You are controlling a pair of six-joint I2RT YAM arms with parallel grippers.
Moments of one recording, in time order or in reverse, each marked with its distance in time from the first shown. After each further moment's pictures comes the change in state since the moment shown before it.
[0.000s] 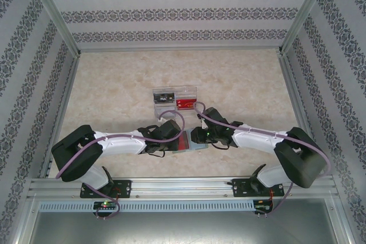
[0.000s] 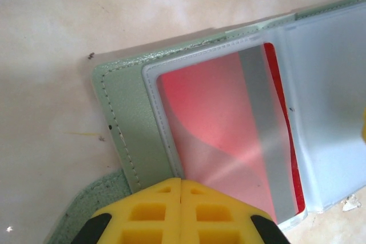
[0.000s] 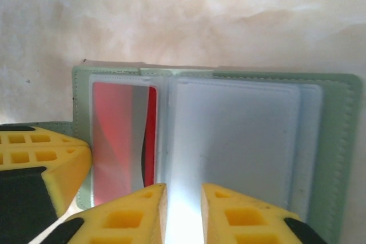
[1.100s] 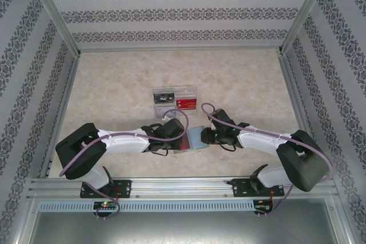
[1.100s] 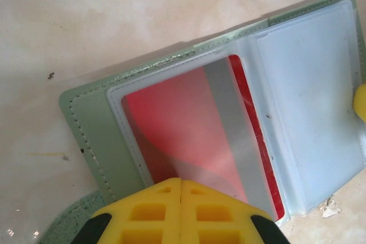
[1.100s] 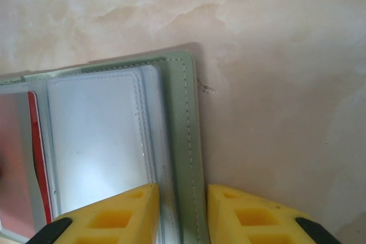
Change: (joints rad) left arm -0.006 0.041 0.054 -0.008 0.003 0.019; right arm -0.085 -0.017 -0.064 -0.042 0.063 -0.036
